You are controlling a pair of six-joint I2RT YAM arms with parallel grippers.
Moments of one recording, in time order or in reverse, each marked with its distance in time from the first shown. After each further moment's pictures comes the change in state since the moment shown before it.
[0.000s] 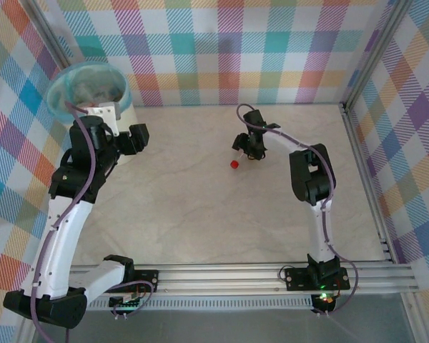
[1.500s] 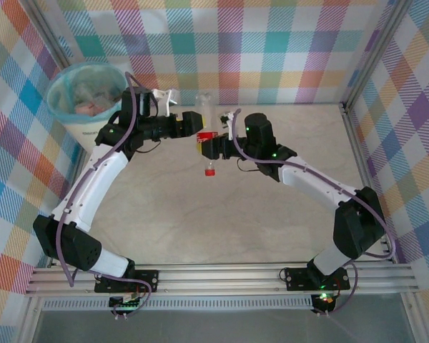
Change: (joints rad) left arm -0.145 0.422 0.213 0.093 0.621 -0.214; right arm 0.246 -0.648 -0.452 0.586 -0.492 -0.262
